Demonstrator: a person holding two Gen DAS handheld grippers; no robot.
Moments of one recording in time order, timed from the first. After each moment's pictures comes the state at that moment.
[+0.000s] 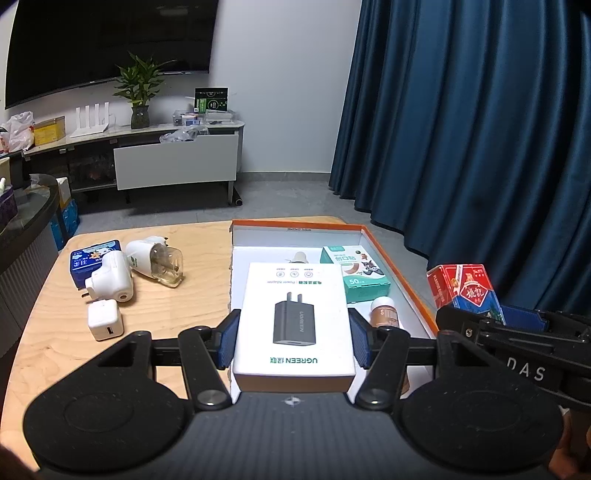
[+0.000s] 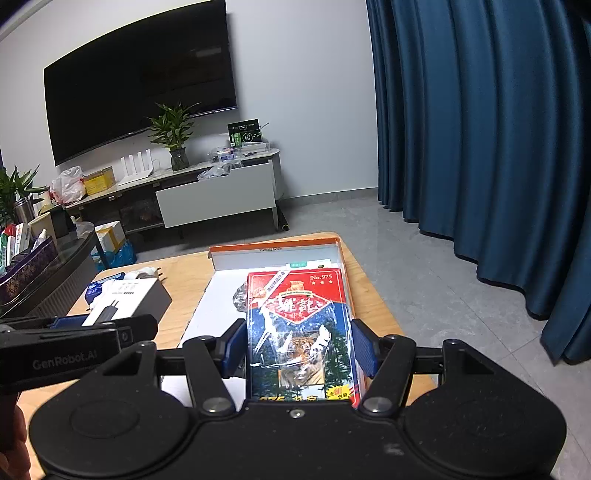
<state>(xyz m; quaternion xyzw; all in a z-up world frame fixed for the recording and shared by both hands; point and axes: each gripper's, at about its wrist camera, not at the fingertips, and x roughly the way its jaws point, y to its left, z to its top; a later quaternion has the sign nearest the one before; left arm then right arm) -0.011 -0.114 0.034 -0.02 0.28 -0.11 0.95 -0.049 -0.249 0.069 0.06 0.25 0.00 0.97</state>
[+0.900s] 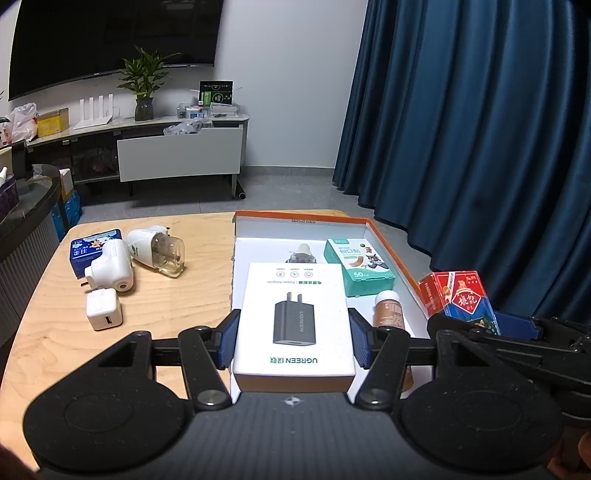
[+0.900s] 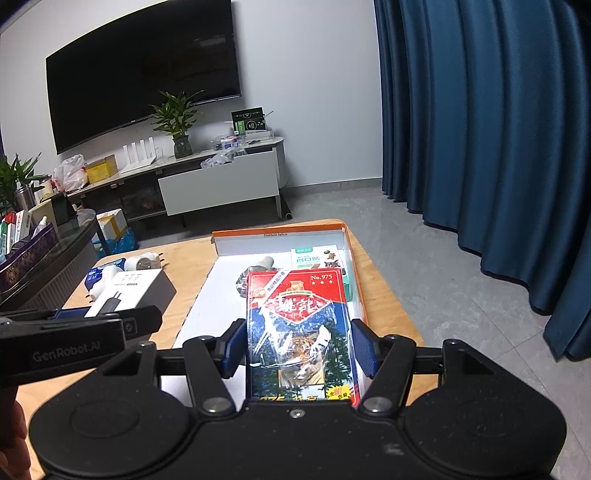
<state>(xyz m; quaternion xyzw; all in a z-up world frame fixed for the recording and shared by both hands) -0.010 -0.113 0.029 -0.03 0.29 -0.11 0.95 -0.039 -0.250 0.060 0.05 0.27 0.00 0.96</state>
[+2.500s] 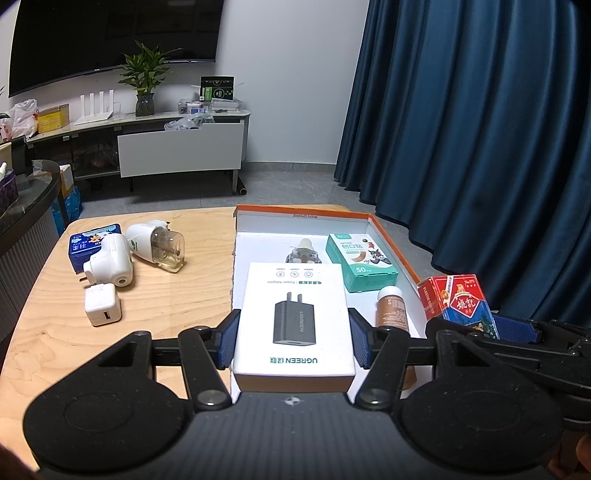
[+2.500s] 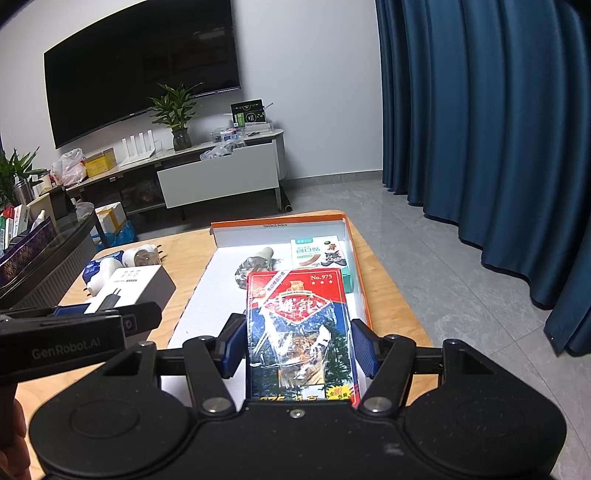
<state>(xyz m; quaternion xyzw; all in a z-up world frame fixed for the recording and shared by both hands) -0.009 -0.112 0.027 -0.03 0.30 -0.11 0.95 -0.037 -0.247 0.055 0.05 0.28 0.01 0.96</state>
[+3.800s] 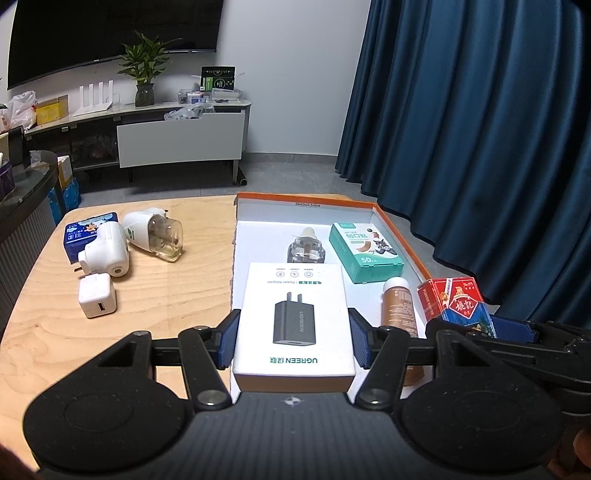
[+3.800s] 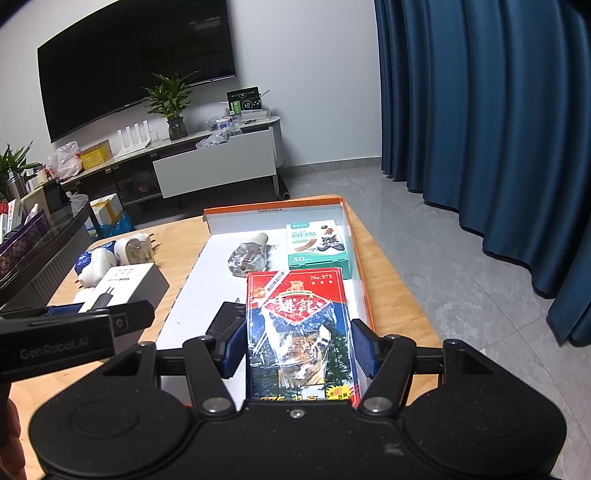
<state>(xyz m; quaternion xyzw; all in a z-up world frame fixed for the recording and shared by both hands) -0.001 -0.112 0.018 -0.03 0.31 -0.10 0.94 -0.030 -0.251 0.048 0.05 0.30 0.00 0.95</state>
